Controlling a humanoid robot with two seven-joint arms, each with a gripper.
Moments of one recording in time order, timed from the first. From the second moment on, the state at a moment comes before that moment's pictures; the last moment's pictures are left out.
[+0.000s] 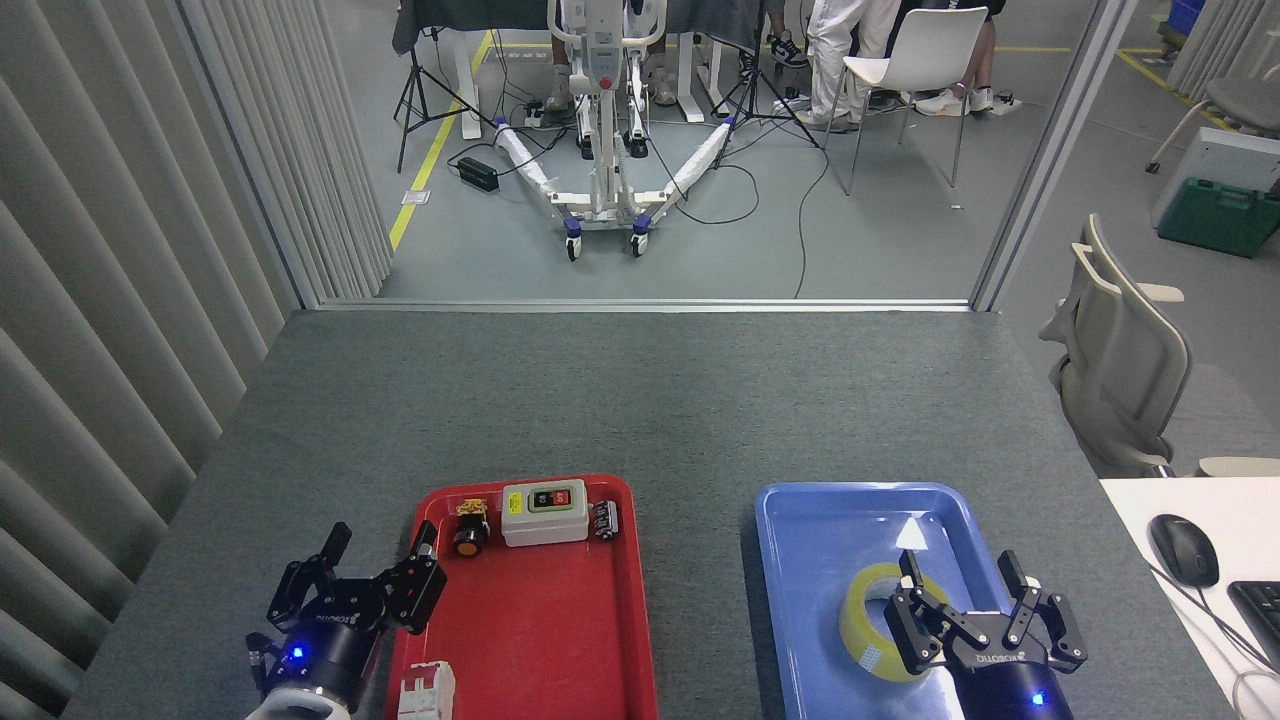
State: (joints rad) left arm -0.03 0.17 -0.06 -1.51 -1.15 -0.07 0.07; right arm 0.15 -0.13 -0.01 -1.71 1.34 0.00 0.01
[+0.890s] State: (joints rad) left arm 0.06 0.14 0.01 -1.57 -1.36 -0.09 0.08; right arm 0.15 -0.10 -0.01 -1.70 1.34 -0.03 0.00
